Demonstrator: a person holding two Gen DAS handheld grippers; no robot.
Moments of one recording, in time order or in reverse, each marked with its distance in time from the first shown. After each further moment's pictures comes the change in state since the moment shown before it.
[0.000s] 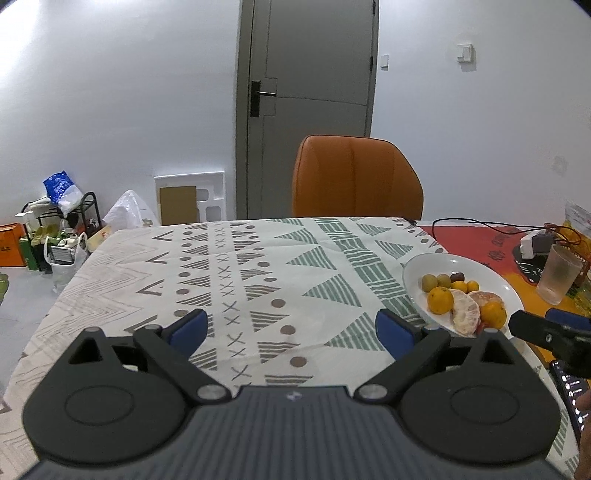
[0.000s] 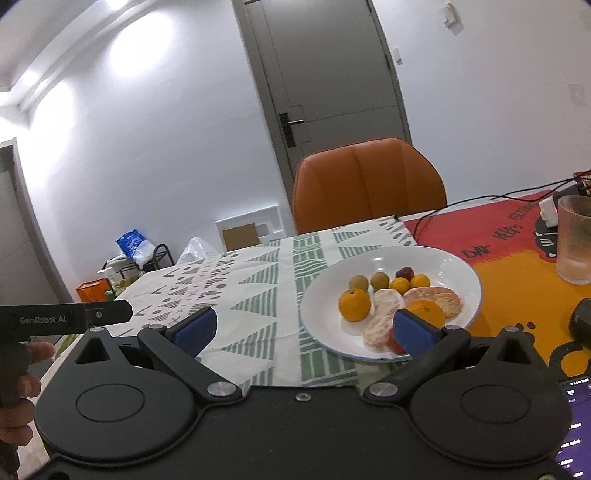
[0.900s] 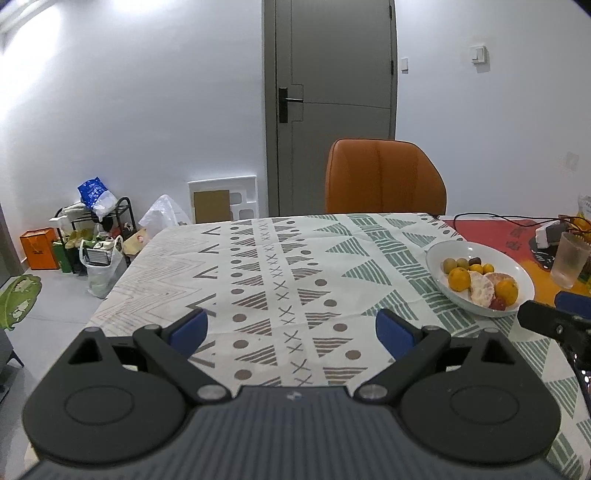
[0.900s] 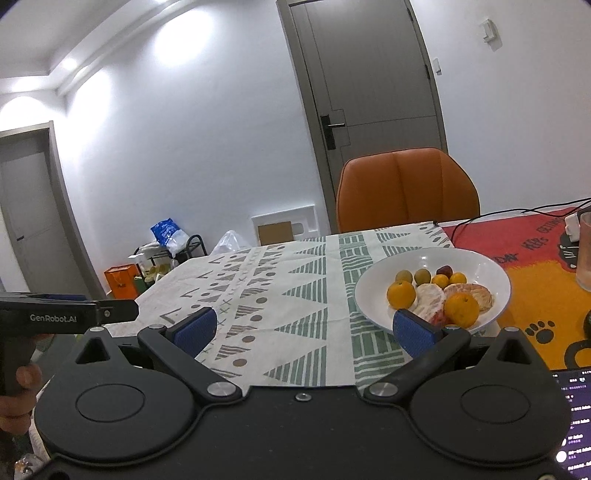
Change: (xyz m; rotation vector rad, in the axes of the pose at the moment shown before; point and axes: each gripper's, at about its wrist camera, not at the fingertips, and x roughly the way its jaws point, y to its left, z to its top) left arm -0.061 0.016 -0.023 0.016 -0.014 0.102; right arm -0.037 0.036 -0.013 -0.067 0.000 0.087
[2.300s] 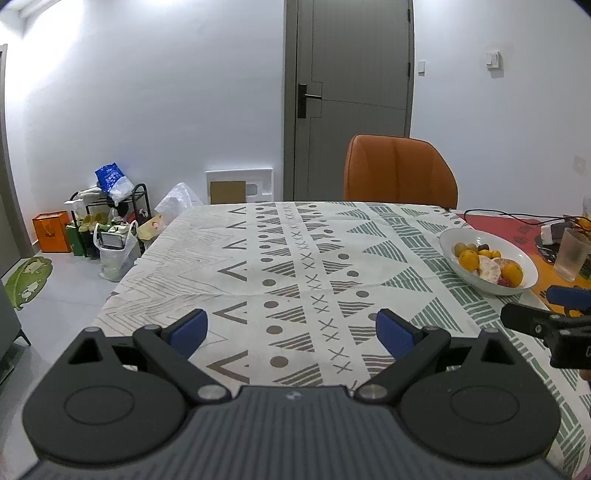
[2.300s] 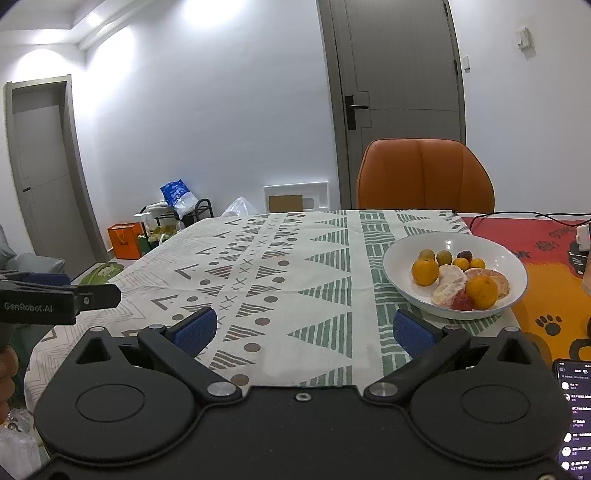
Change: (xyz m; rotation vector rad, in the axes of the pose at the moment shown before) left arm -0.031 0.030 -0.033 -0.050 0.006 0.024; right arm -0.001 0.038 -0.019 -0.110 0.078 0.001
